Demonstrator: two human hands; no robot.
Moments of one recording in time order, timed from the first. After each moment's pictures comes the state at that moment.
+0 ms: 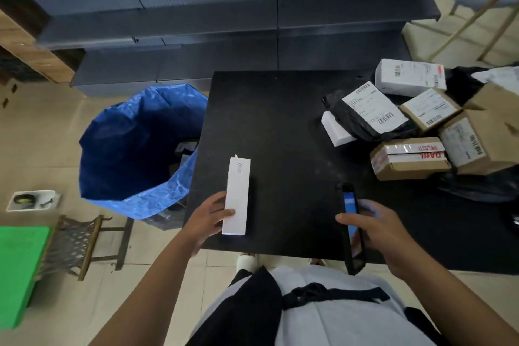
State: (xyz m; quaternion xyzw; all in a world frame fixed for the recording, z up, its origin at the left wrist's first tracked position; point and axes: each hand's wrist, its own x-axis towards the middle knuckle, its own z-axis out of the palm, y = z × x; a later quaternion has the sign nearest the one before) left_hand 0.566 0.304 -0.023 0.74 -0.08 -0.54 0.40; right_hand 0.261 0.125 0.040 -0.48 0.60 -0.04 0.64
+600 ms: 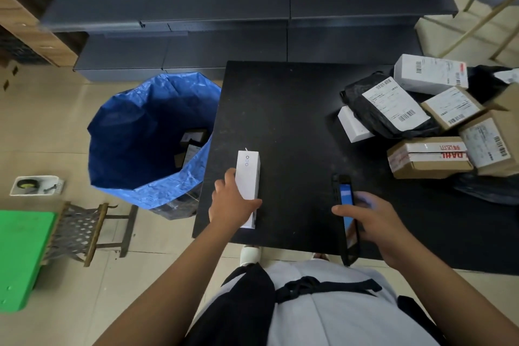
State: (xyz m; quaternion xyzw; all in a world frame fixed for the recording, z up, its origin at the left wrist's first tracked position) left_hand 0.555 0.270 -0.007 0.91 -0.22 -0.32 0.14; right_hand 0.303 0.138 0.032 -0.51 0.58 -0.04 0.64
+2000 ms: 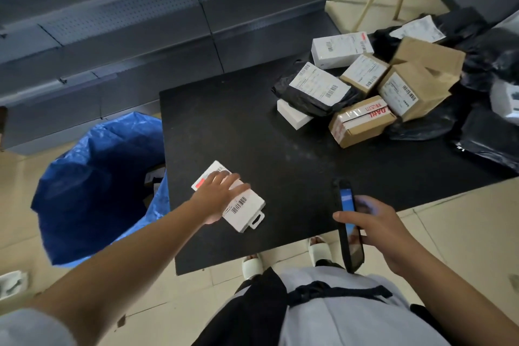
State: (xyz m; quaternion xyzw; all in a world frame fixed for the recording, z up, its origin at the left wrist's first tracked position) left_hand 0.591 0.208 -0.024 0.58 -0.76 -0.13 -0.24; right_hand 0.234 0.188 0.063 -0.41 0.66 -0.14 0.61
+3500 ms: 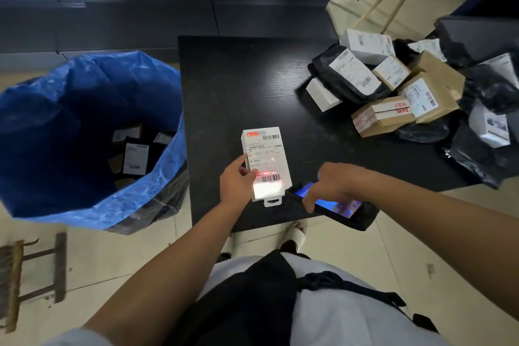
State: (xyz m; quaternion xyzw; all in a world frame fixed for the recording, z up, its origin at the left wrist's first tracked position) left_hand 0.590 0.271 -0.082 0.75 -0.25 -0.46 0.40; right_hand 0.432 0.192 0.097 -0.68 0.55 0.38 0.28
